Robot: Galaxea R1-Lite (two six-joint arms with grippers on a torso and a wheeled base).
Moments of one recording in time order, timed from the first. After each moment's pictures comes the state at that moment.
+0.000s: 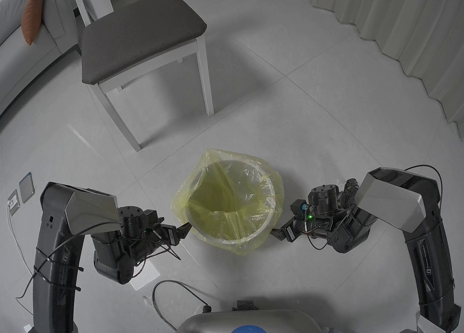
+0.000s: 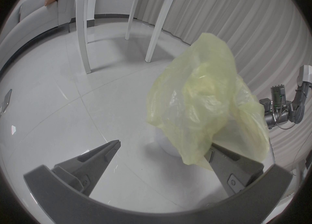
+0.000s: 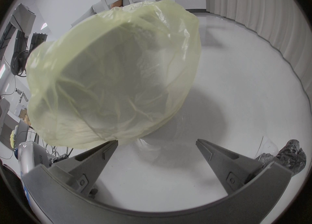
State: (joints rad) left arm -0.22 2.56 -0.68 -1.50 -0.20 -0.16; right arm 0.36 2.59 -1.13 -0.88 0.20 -0.26
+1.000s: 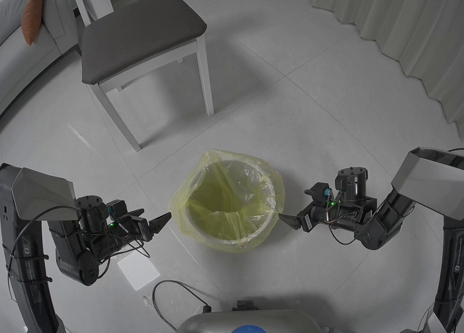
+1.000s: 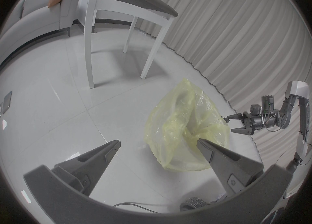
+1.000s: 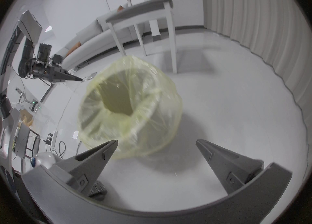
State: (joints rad) left arm -0.12 2.28 -0.40 -1.55 -0.37 -0.18; right arm 0.39 2.26 -0.86 -0.97 0.20 -0.26
